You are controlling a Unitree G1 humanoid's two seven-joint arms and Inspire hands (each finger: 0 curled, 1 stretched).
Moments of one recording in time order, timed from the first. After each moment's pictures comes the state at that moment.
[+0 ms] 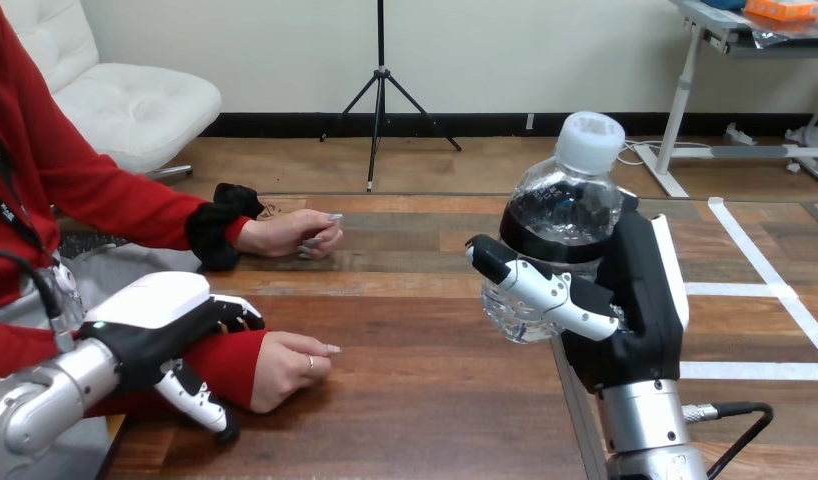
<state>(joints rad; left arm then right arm) -0.53 0.73 -0.38 1.06 0.73 -0.74 0.03 0.08 0.06 0.10 -0.09 0.16 -0.39 0.13</state>
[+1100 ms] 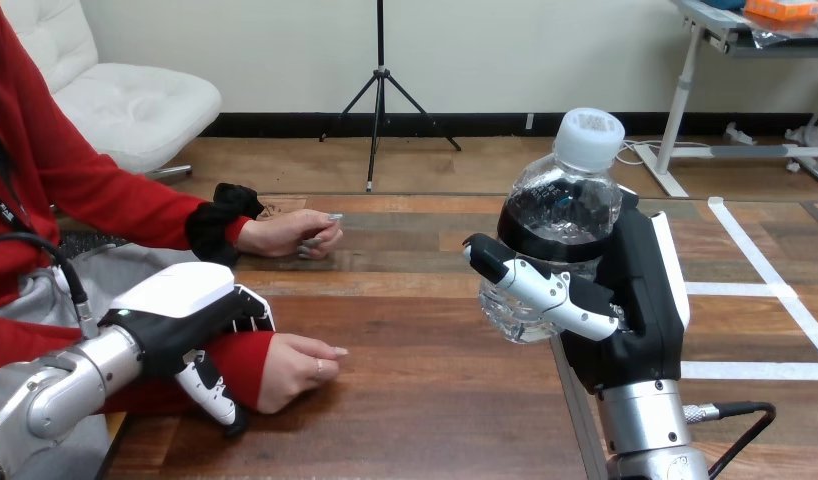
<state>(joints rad) -0.56 0.70 -0.39 1.04 0.71 -0.75 0.00 0.09 0.06 0.11 -0.12 0.15 -0.36 0.12</state>
